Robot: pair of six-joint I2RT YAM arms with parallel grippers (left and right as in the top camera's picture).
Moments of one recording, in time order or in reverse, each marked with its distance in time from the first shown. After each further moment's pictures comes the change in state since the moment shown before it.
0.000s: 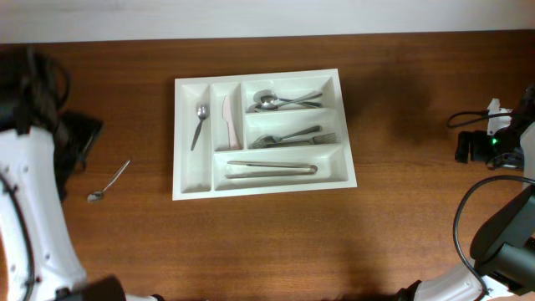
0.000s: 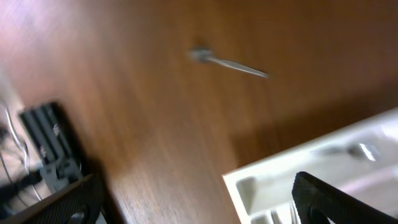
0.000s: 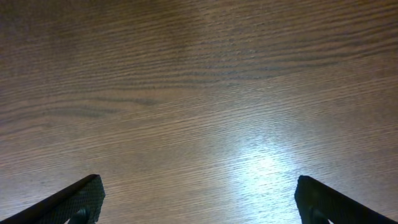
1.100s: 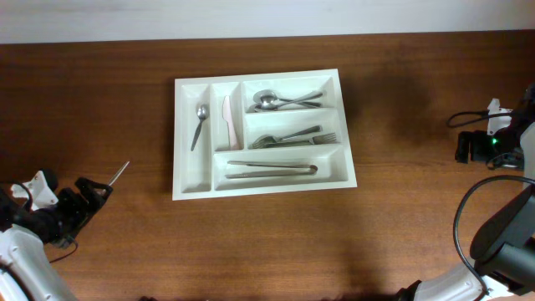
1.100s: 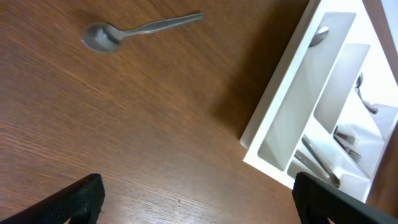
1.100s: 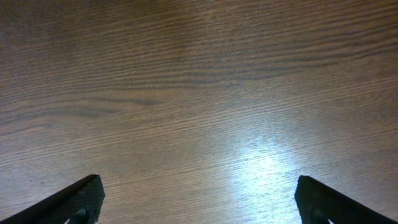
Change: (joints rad) left arm 0.536 -0.267 -0.801 0.588 0.747 1.037; right arm 0.000 0.000 0.000 0.000 0.000 0.000
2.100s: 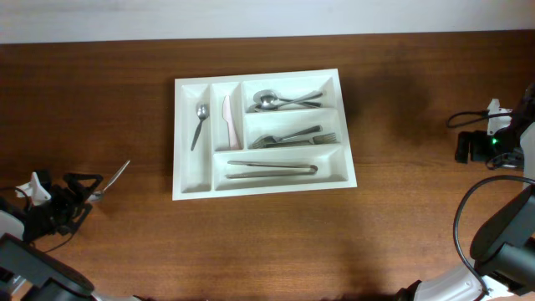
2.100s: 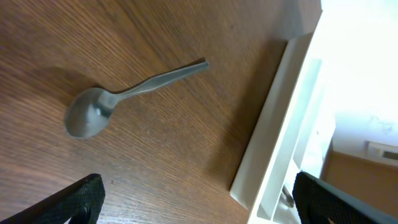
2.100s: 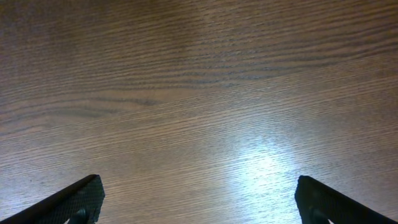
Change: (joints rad) left arm 0.088 0.424 -0.006 0.294 0.282 0.014; right arm 0.000 0.000 0.000 0.000 0.000 0.000
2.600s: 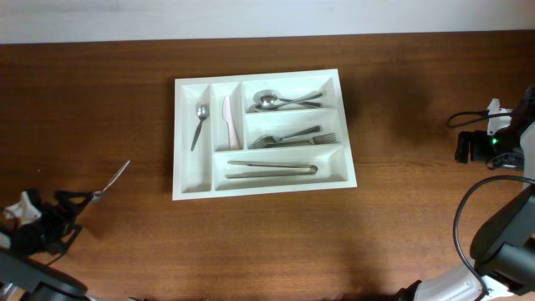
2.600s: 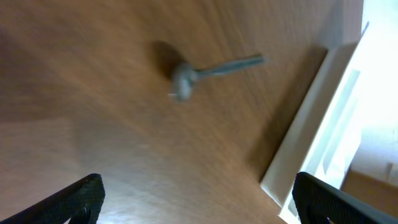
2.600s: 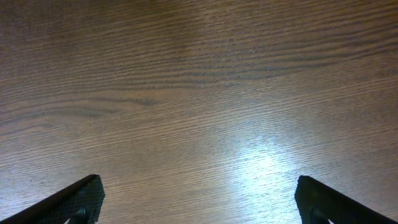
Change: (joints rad) left arm 0.131 0.006 -0.001 -0.083 -0.102 0.073; right arm 0.000 0.000 0.000 0.000 0.000 0.000
